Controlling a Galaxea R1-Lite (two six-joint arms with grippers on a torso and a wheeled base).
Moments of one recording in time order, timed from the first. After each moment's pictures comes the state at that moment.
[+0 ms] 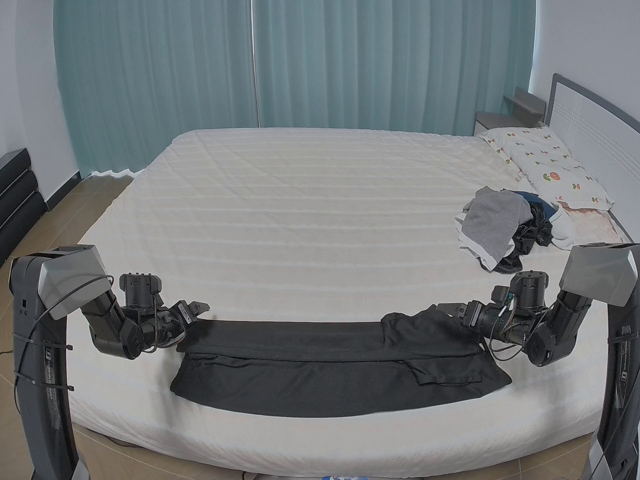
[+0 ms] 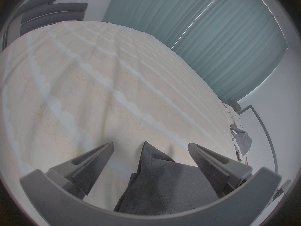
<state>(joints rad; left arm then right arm) 0.02 2.46 -0.94 -0.87 -0.19 -0.61 0.07 2.40 -0.75 -1.17 0.41 0.53</state>
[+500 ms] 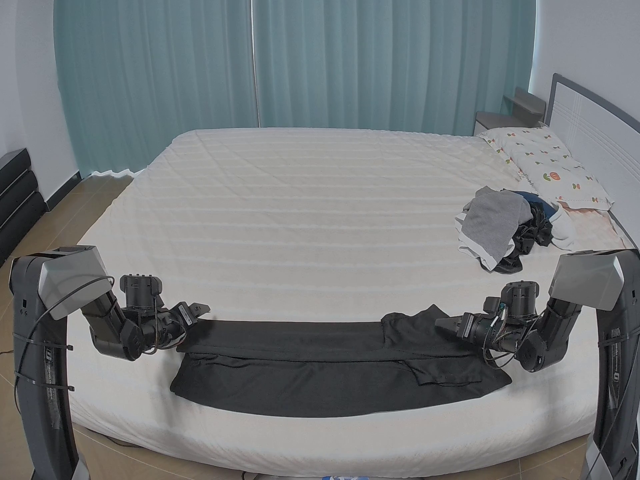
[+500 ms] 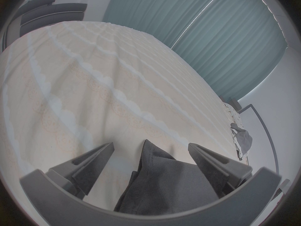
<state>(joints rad) 0.02 2.46 -0.93 -0.87 -0.19 -0.61 0.09 2.48 -0.78 -1.15 0.41 0.48</state>
